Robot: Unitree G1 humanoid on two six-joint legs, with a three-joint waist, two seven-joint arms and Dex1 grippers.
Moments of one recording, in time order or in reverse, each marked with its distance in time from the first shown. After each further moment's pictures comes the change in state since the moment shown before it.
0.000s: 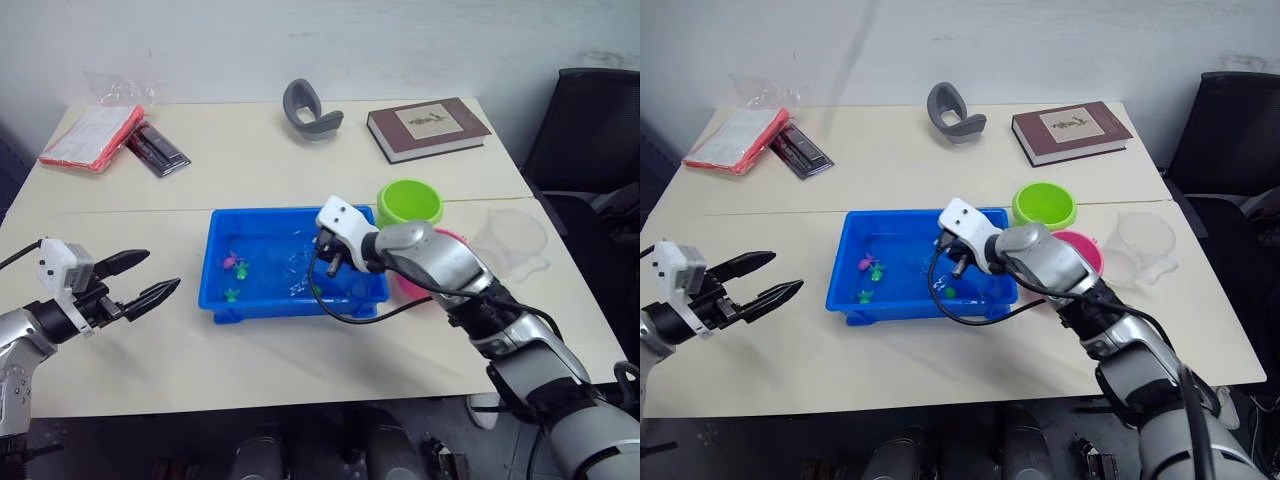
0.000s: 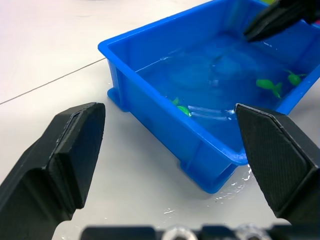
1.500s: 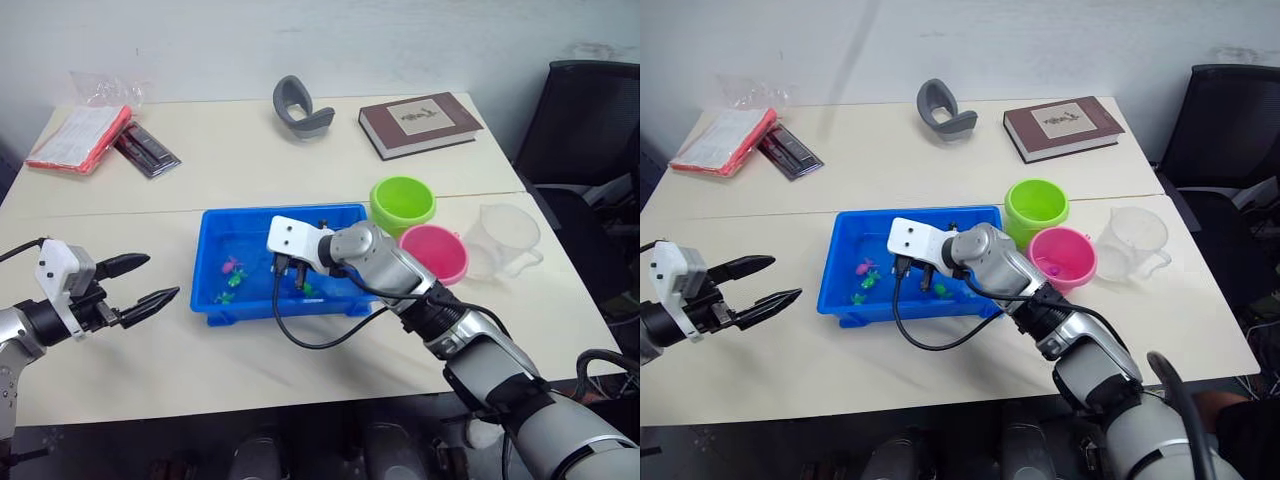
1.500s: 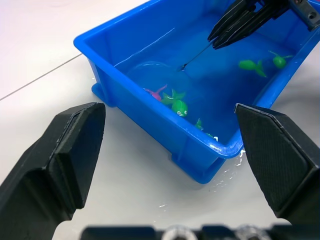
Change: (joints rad) left arm 0.067 0.037 0.006 -0.046 0.009 0.008 -0.022; right arm -0.024 0.198 0.036 0.129 -0.342 -0.229 0.179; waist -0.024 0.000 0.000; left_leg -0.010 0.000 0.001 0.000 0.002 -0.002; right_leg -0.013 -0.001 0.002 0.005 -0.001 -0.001
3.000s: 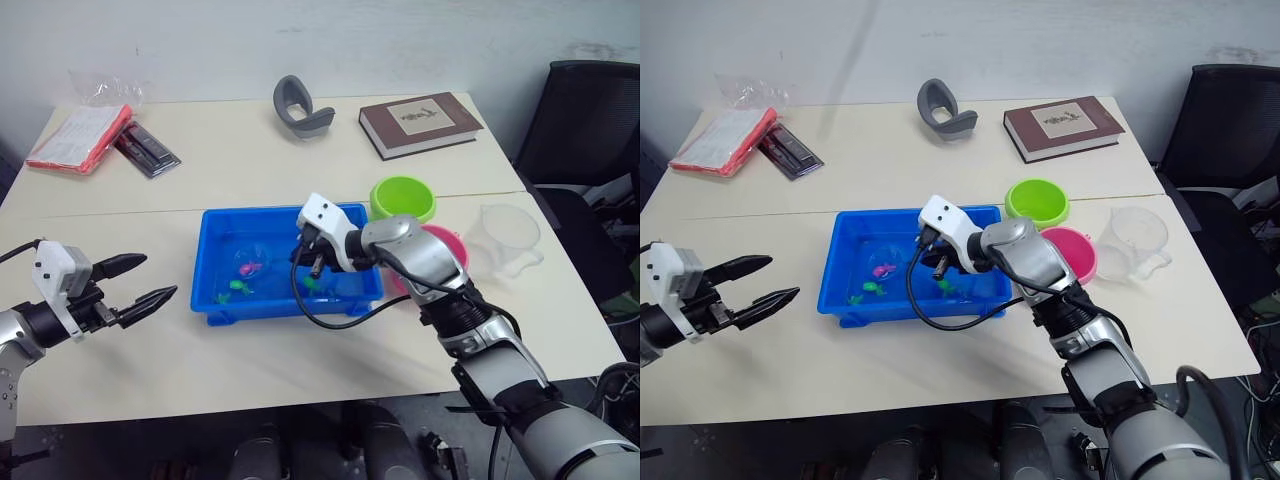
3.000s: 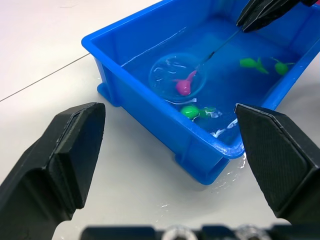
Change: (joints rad) left arm -0.016 -0.018 0.006 0.002 -0.001 0.000 0.001; right arm 0.071 -0.072 -0.231 -0.145 0.215 0.286 0.094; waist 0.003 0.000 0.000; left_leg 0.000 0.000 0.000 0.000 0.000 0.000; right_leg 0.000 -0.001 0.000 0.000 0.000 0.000
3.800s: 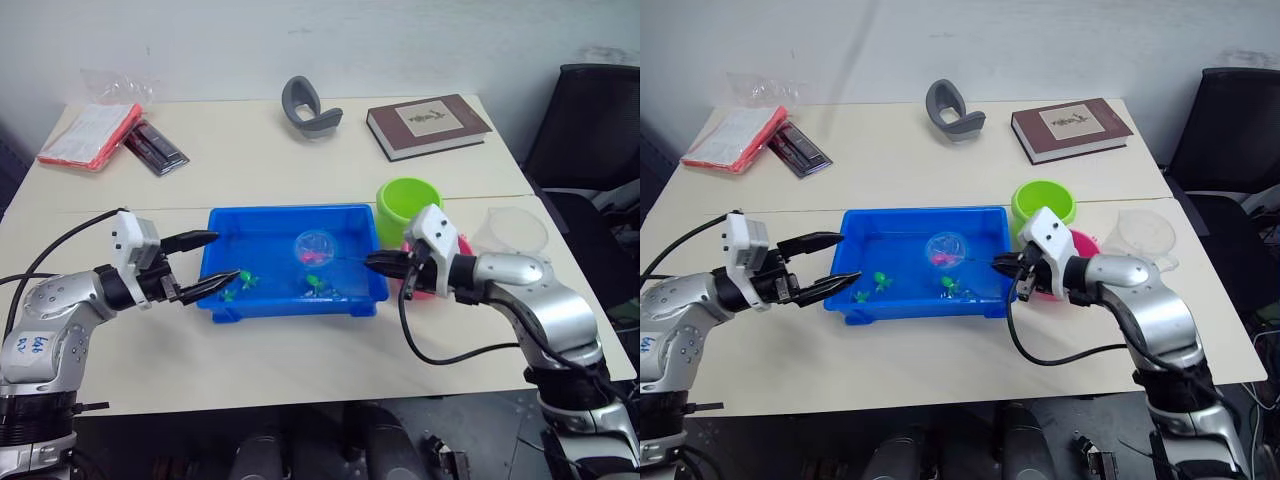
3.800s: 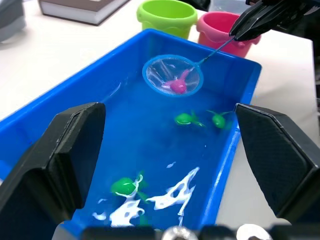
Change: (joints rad) left arm -0.276 -0.082 -0.279 0.018 -0.019 0.003 -0.077; right arm 0.517 -0.323 -0.361 -0.571 0.263 -0.025 -0.021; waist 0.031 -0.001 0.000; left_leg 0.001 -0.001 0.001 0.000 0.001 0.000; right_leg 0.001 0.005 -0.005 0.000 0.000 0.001
